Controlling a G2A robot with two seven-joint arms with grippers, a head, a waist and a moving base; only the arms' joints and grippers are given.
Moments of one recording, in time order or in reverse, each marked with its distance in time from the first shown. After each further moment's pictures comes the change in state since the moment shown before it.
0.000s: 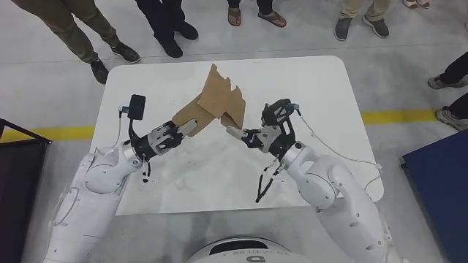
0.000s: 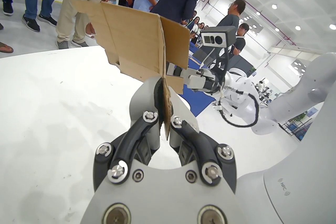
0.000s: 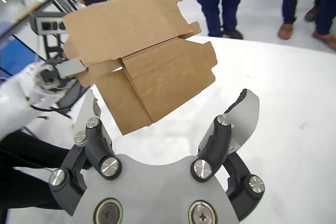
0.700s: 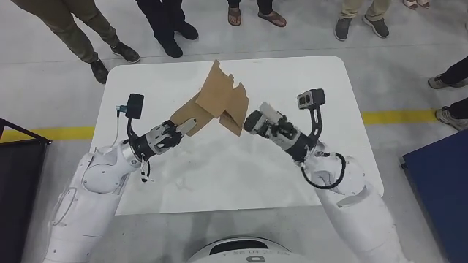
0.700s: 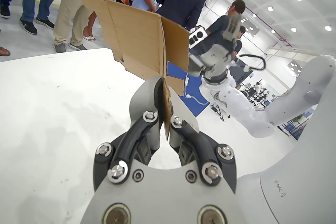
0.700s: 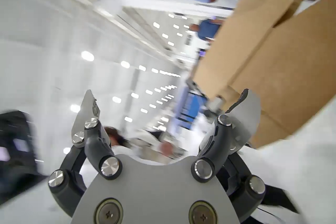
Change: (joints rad) left arm 0.006 -0.009 -0.018 -0.008 -0.029 -0.001 -0.022; right arm -0.026 -0.005 0.132 0.061 1.122 -0.121 0.175
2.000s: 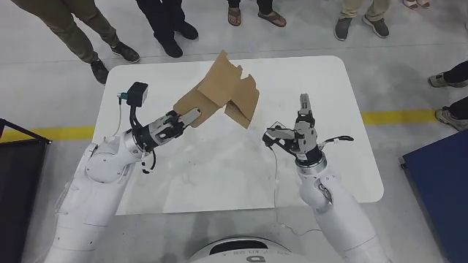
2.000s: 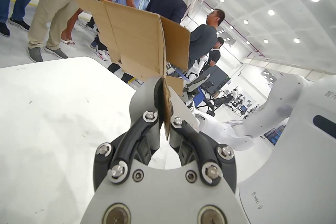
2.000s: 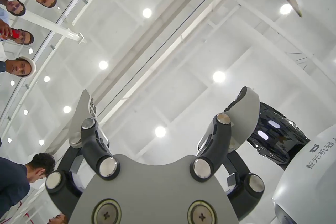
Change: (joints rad) left arm -0.082 -0.023 0.036 0.014 -0.183 0.030 -0.115; right arm -0.033 -0.057 -0.034 0.283 1.924 0.659 0.238
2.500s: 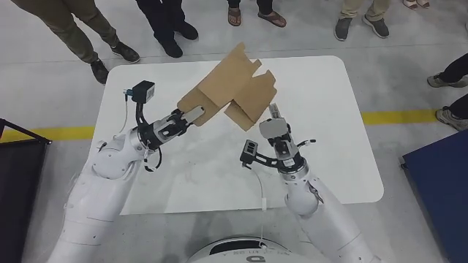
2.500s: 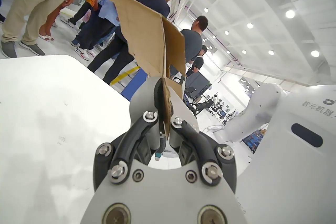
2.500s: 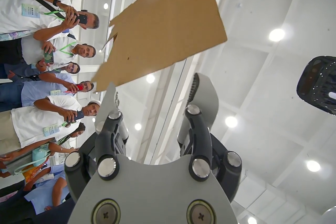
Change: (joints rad) left arm -0.047 -0.012 0.052 0.052 -0.151 0.019 -0.057; right arm 0.041 -0.012 -0.134 0.076 0.401 0.244 -0.141
